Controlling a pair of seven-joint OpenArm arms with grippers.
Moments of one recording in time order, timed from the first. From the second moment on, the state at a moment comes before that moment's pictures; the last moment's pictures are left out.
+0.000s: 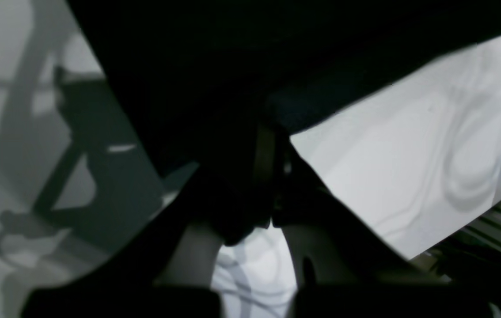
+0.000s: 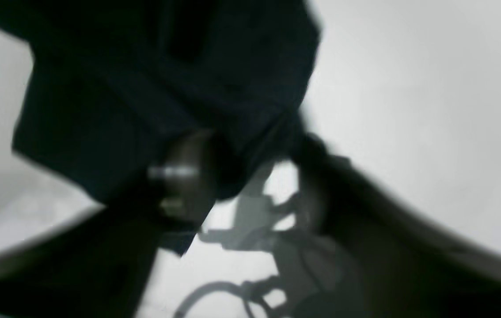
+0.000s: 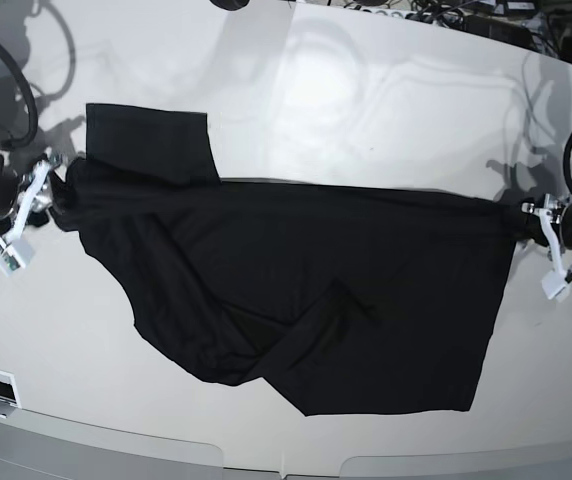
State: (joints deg) left arm -17.4 -43.4 11.0 56.2 -56.8 -41.3 60.7; right arm -4.4 28.1 16.0 90.5 33.2 39.2 -61.8
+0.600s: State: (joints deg) left arm -16.9 -42.9 11.0 56.2 -56.6 -41.3 61.8; right arm -8.1 23.1 16.1 95.9 72.9 40.6 -84.0
